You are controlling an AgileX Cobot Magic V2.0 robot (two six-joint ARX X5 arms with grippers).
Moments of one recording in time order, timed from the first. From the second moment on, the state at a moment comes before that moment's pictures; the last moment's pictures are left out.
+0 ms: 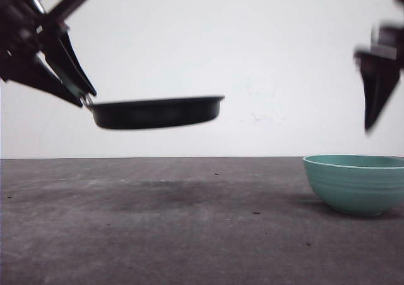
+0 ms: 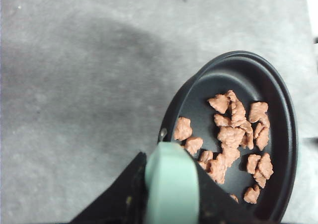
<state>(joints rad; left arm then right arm) -0.22 1.31 0.95 -0.43 0.46 -0.51 0.09 1.31 0.97 -0.70 -0.21 0.28</state>
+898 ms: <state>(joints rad) -0.23 1.59 0.95 -0.34 0.42 -0.52 0.12 0.93 1.02 -0.75 -0.21 0.24</state>
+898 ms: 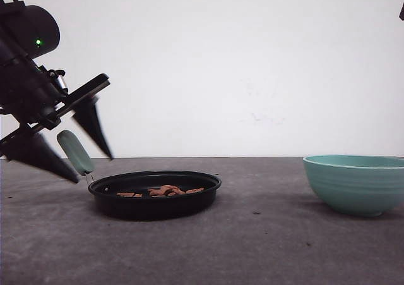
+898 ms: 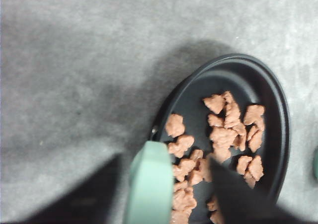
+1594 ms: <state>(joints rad) -0.23 1.04 0.95 -0.38 0.23 -0.30 0.20 0.93 1.02 -0.52 -0.10 0.11</state>
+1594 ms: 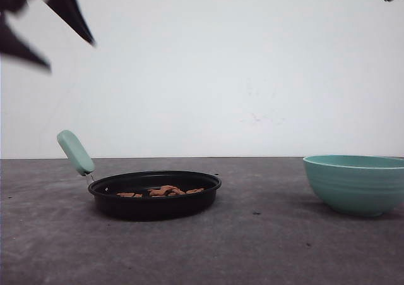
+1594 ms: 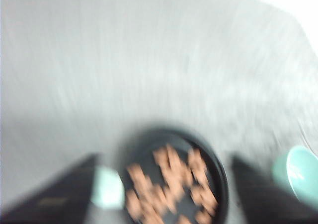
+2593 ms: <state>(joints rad) -0.20 0.78 0.95 -0.43 0.16 -0.16 0.40 0.93 1.02 -0.30 -0.02 -0.03</state>
